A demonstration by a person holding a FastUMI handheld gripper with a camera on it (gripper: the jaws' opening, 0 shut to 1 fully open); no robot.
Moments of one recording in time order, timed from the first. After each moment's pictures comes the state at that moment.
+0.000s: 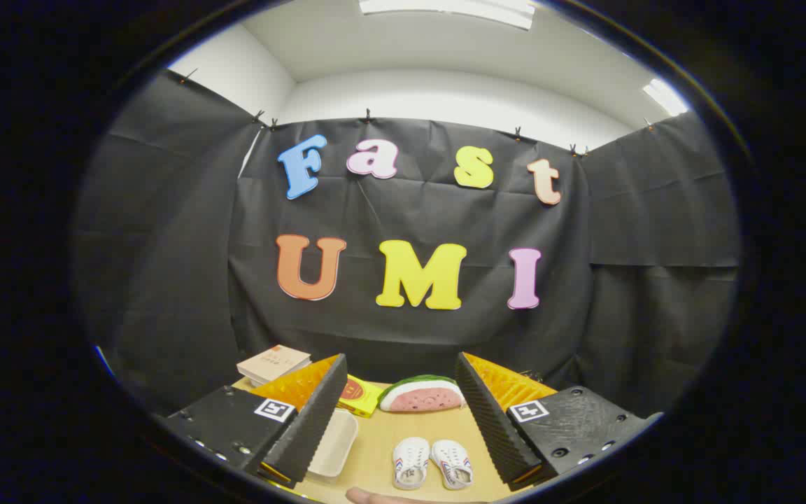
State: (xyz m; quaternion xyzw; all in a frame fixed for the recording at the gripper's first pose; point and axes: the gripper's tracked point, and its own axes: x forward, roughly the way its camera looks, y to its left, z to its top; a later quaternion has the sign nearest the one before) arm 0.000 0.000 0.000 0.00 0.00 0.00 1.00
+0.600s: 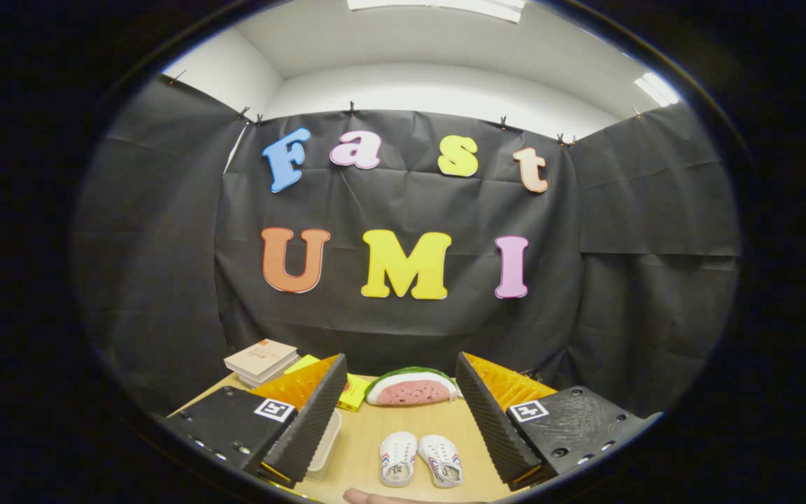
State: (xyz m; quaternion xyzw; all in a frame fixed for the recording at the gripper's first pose) arm 0.013 -0.042 -0.022 0.02 0.01 -0.01 1.00
